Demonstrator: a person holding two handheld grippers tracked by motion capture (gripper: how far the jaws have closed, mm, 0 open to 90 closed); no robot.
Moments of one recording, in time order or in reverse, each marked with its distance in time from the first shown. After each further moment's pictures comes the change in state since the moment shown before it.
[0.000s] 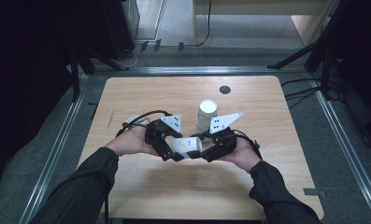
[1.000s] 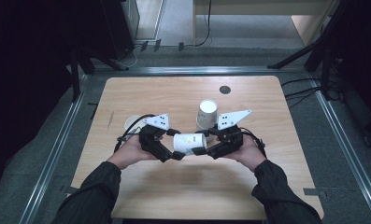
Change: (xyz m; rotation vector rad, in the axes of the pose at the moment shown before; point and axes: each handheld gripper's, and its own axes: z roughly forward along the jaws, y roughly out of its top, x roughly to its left) left arm -0.004 -0.034 0.003 -0.333 0.000 -0.144; right arm -0.003 0.001 -0.018 -0.060 0.001 0.008
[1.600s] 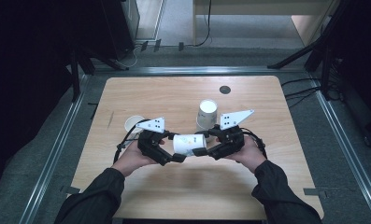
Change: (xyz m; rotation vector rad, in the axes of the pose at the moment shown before) left arm -0.005 -0.015 0.002 -0.128 -0.051 -0.041; right arm 0.002 0.000 -0.003 -0.034 0.048 0.015
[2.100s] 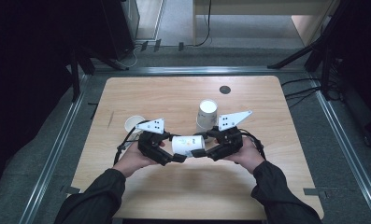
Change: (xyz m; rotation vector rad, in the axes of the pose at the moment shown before) left arm 0.001 -0.005 0.002 -0.015 -0.011 -0.007; right arm 0.000 -0.003 0.005 0.000 0.015 0.014
